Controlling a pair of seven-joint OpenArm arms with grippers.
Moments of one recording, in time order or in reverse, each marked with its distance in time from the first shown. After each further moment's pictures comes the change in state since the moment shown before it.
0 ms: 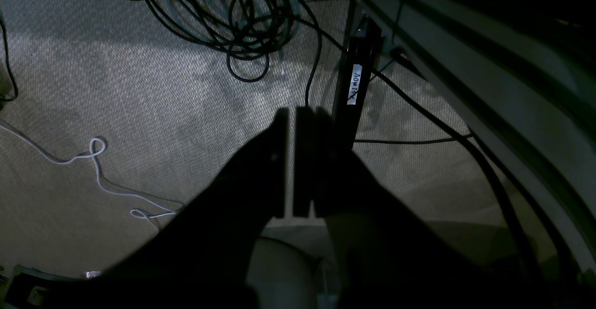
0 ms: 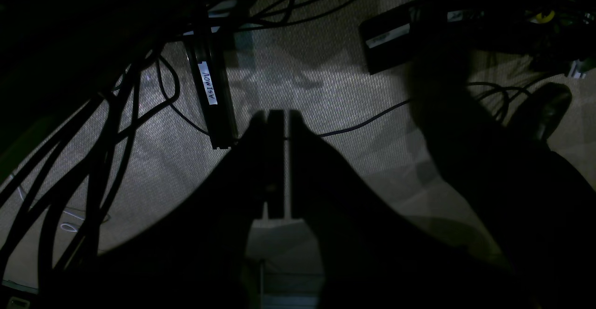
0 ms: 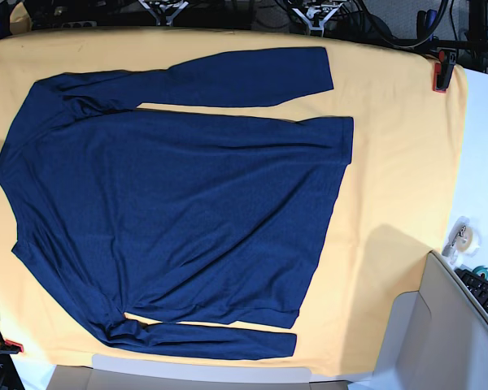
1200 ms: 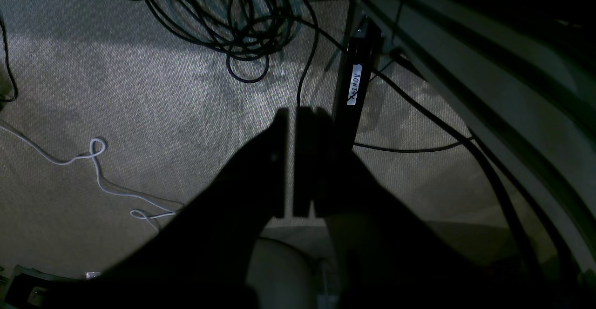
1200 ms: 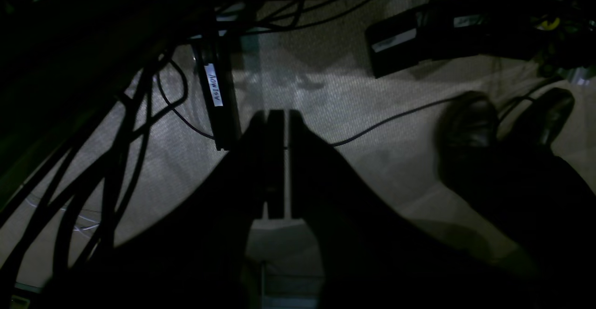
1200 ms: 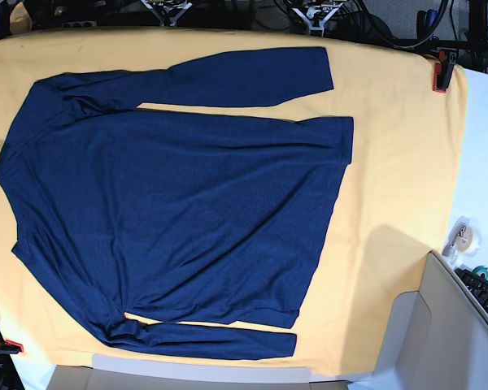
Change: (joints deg) left arm 0.0 0.0 0.0 0.0 0.0 0.0 -0.1; right arm 0.3 -0.8 -0.4 0.1 0.0 0.0 0.0
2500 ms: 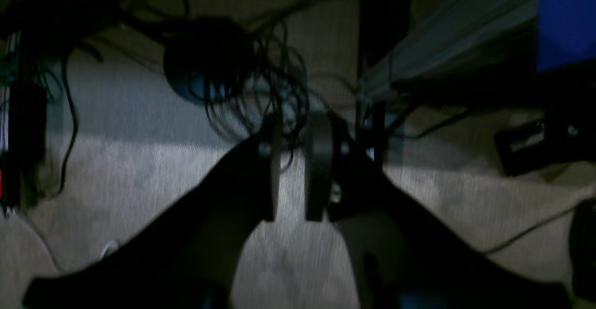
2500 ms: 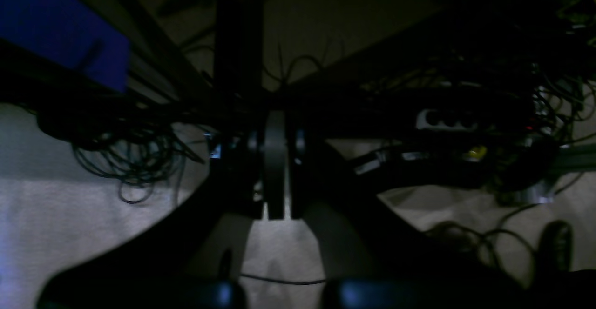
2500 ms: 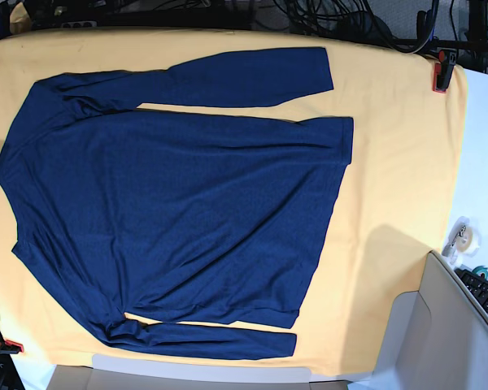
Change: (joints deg) left arm 28.3 -1.9 0.3 0.3 0.5 -0.2 -64.1; right arm -29.6 1.8 0.1 0.3 0.1 0.0 74.4
